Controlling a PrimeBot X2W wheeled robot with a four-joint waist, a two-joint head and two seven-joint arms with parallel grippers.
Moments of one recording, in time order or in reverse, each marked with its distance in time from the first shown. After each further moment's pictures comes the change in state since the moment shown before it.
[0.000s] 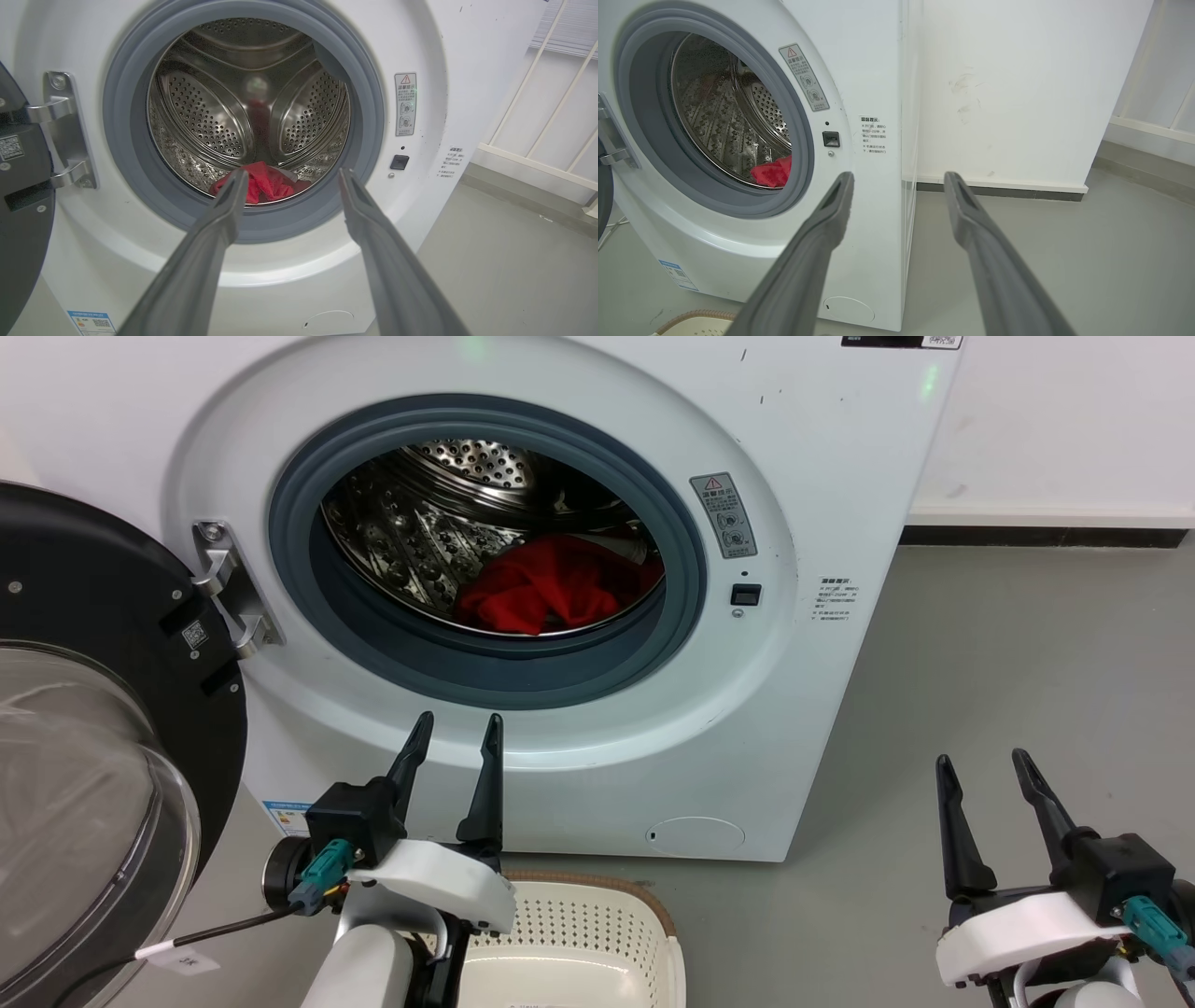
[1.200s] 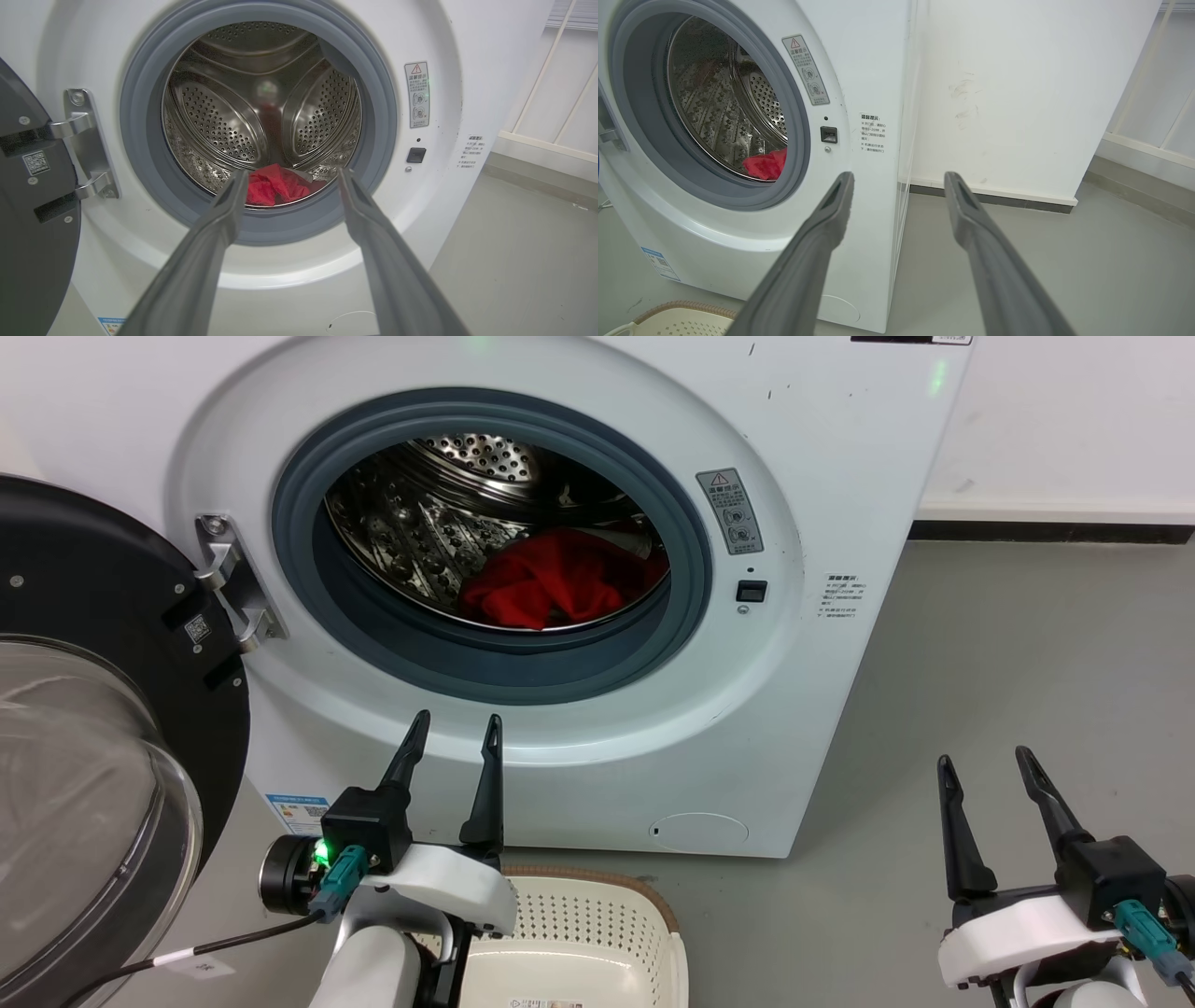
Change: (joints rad) left arm -0.002 0.000 -0.010 0.014 0.086 0.039 -0.031; right arm -0.003 0.000 -0.010 0.008 -0.084 0.000 -0.033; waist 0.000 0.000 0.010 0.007
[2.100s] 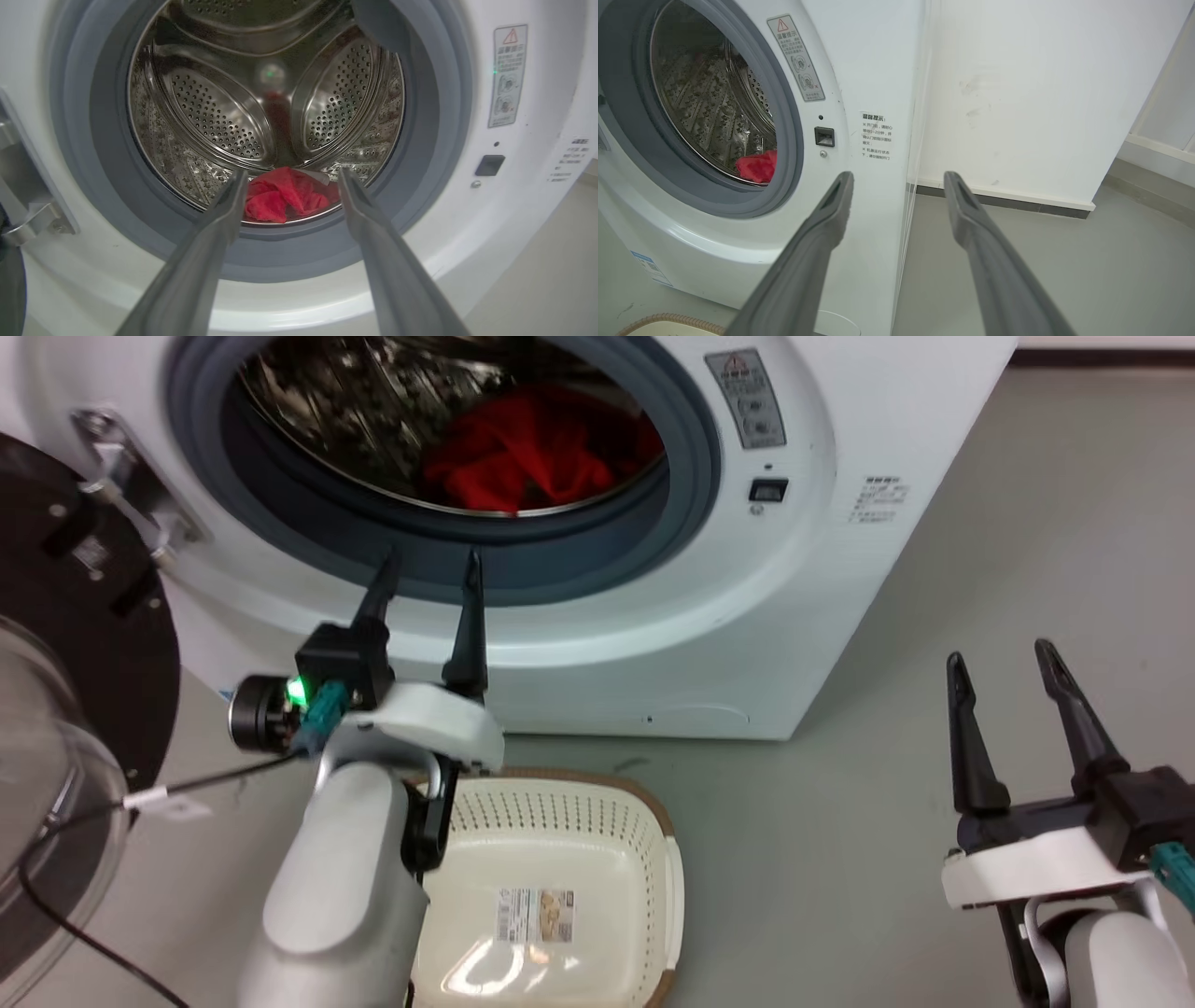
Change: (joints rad) left arm -0.275 0.000 0.035 0.118 0.025 0.025 0.000; right arm -0.078 0.000 0.025 -0.144 0.002 0.000 0.019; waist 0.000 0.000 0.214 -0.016
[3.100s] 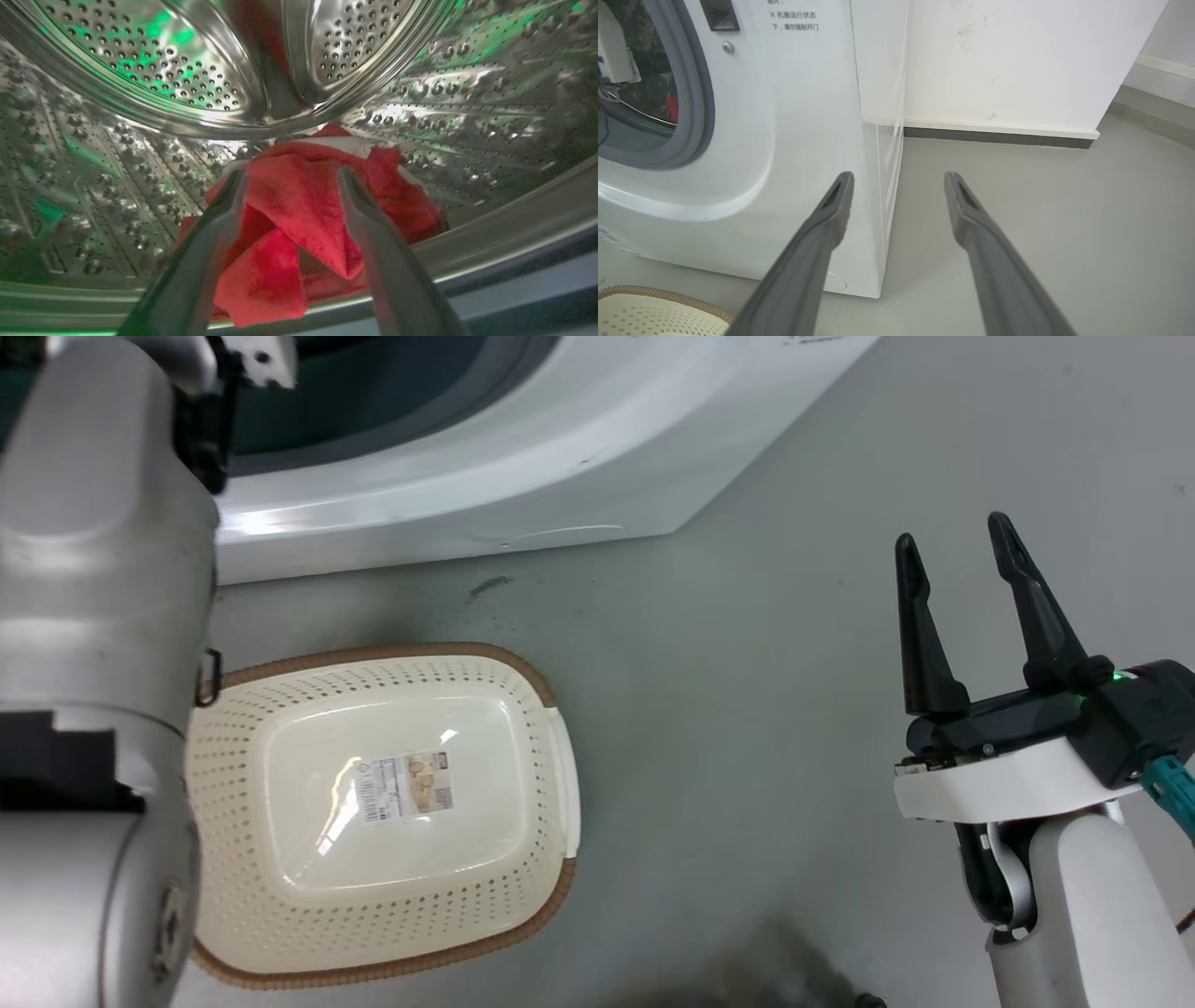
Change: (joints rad) left arm -0.823 0.170 0.050 0.654 0.063 -0.044 0.095; right arm -0.190 -0.001 0.110 -0.001 0.102 0.000 -0.026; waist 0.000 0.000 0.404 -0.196
